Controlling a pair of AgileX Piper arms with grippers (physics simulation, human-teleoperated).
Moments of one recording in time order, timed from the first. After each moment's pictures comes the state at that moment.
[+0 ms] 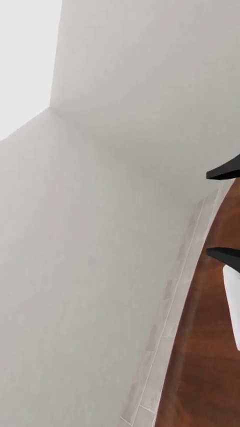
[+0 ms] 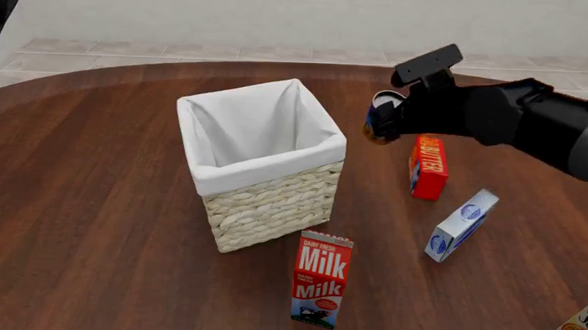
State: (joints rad) left arm -0.31 0.79 -0.85 -0.22 -0.64; right arm 0.31 1.56 -1.24 0.33 -0.22
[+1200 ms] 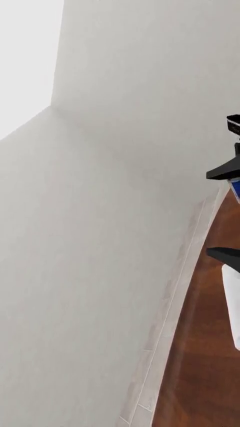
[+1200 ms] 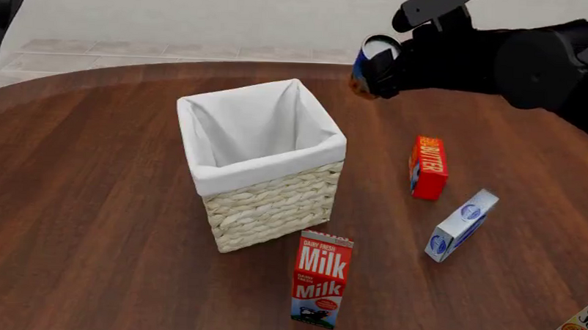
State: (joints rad) left arm -0.30 0.79 -0.84 -0.24 -0.65; right arm 0.41 1.45 -1.39 0.43 -0.26
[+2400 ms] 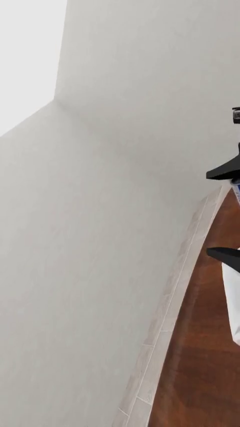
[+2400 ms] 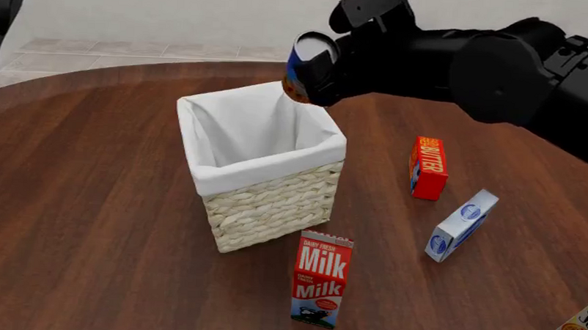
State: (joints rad) left arm -0.27 0.78 -0.82 -0.25 -0.66; right arm 0.63 1.45 -1.42 0.40 -0.23
